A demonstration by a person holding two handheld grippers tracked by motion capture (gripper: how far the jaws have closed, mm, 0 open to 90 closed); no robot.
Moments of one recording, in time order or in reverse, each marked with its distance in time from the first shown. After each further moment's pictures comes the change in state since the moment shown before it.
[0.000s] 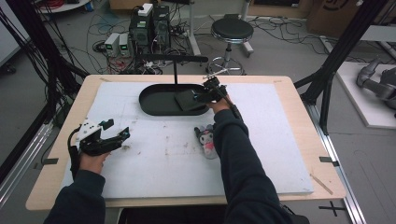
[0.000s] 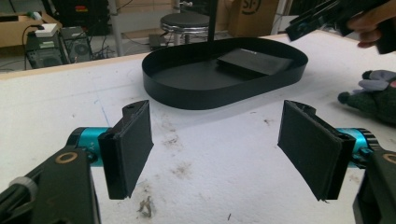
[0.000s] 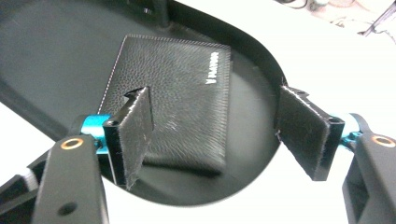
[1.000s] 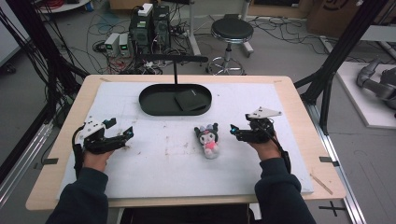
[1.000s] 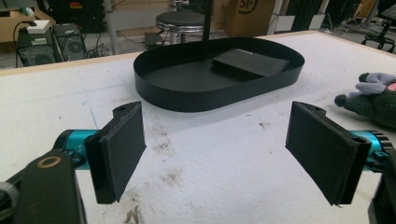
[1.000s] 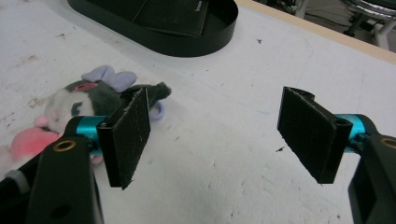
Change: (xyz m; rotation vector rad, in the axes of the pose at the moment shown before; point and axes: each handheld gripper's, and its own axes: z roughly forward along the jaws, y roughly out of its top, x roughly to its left) left arm -0.004 0.001 0.010 0.006 -0.011 -0.009; right arm -0.009 -0.142 -0.144 -0.168 -0.023 -0.069
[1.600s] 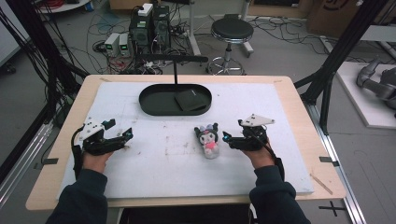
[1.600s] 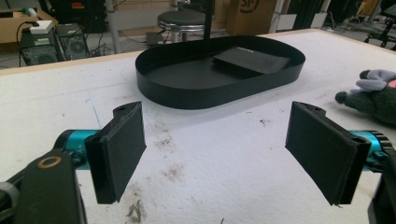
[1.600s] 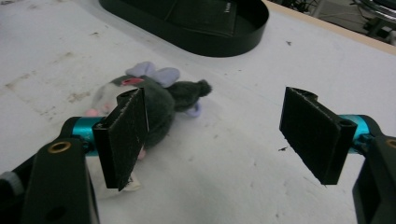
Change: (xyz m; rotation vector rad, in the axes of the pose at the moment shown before) left arm 0.000 -0.002 -0.004 0.006 0.012 0.008; right arm 0.030 -0.005 0.001 -0.015 0.044 -0.018
